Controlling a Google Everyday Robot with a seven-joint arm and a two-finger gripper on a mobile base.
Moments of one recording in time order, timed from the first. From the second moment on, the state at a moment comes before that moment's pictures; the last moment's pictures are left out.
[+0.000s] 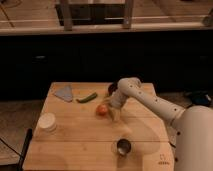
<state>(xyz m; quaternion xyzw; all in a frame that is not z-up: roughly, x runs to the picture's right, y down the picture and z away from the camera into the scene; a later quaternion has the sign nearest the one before) 0.036 0.146 0.913 -0.28 -0.28 -0.16 0.90</state>
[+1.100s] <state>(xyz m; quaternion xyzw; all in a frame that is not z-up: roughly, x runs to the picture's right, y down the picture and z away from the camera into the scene) 0.038 0.146 0.912 -0.28 -0.28 -0.16 0.90</state>
